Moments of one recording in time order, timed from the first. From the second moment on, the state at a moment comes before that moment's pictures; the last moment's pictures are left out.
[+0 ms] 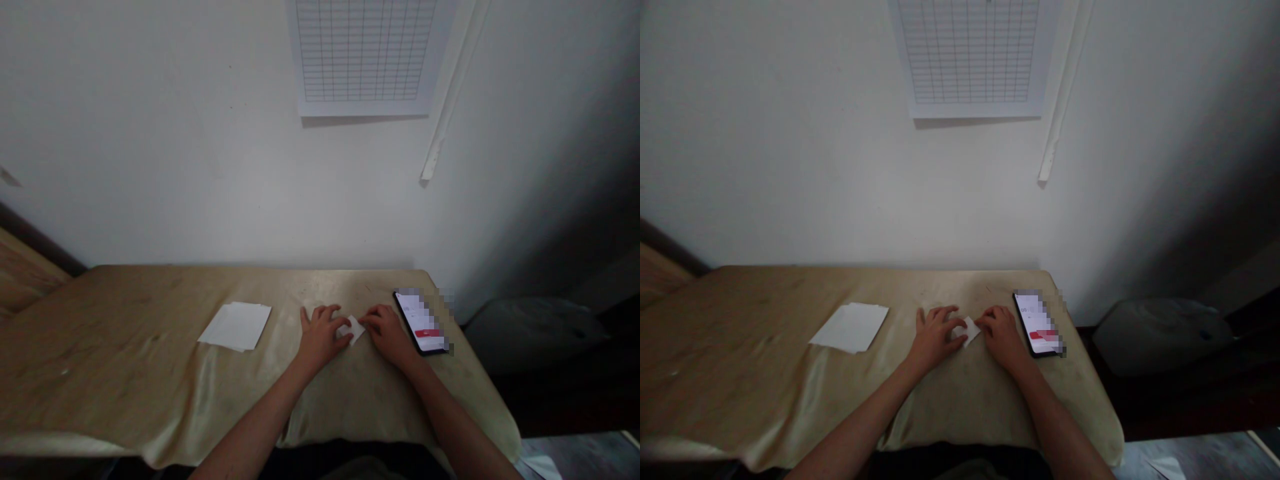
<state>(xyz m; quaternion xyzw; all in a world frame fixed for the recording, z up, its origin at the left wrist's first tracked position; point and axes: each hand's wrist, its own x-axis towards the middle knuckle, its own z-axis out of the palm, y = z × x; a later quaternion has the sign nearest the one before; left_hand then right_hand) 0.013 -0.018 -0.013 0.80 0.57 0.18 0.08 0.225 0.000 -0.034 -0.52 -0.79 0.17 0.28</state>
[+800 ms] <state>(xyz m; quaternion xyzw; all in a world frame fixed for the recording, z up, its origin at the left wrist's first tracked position) 0.008 -0.019 -0.016 0.81 0.54 0.19 0.10 0.232 0.005 -0.034 -0.51 -0.79 0.19 0.29</state>
